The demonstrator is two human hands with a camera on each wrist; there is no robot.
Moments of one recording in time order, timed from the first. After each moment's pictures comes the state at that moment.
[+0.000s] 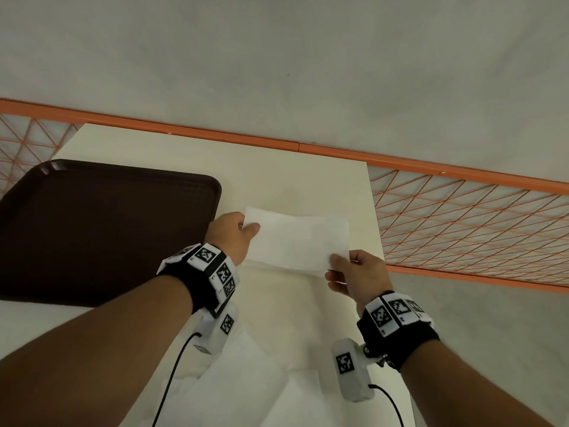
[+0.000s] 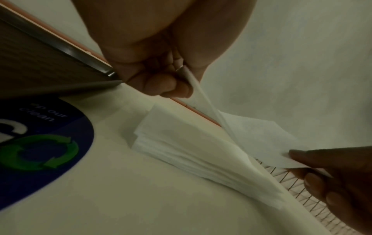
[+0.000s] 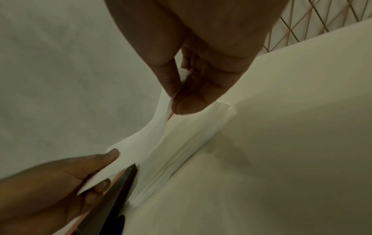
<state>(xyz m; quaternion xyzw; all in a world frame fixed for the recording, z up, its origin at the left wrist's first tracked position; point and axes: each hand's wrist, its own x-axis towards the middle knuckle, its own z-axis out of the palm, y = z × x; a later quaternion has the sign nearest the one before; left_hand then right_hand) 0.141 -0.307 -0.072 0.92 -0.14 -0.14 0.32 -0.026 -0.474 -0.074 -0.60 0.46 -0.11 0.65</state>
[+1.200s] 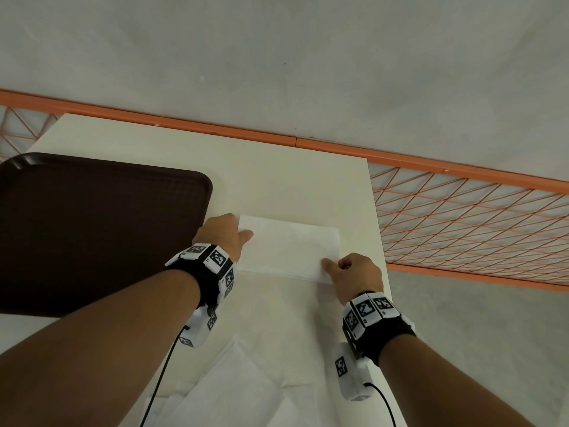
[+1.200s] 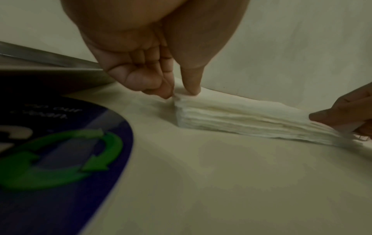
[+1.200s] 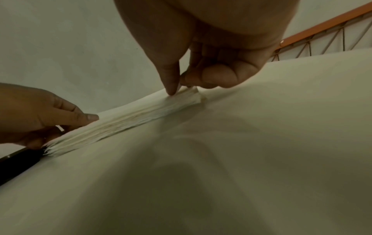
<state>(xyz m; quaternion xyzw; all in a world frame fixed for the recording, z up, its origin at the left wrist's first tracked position) 0.164 -0.325 -0.093 0.96 -0.13 -0.20 0.13 -0.005 -0.493 -0.106 -0.79 0.52 0.03 0.33</state>
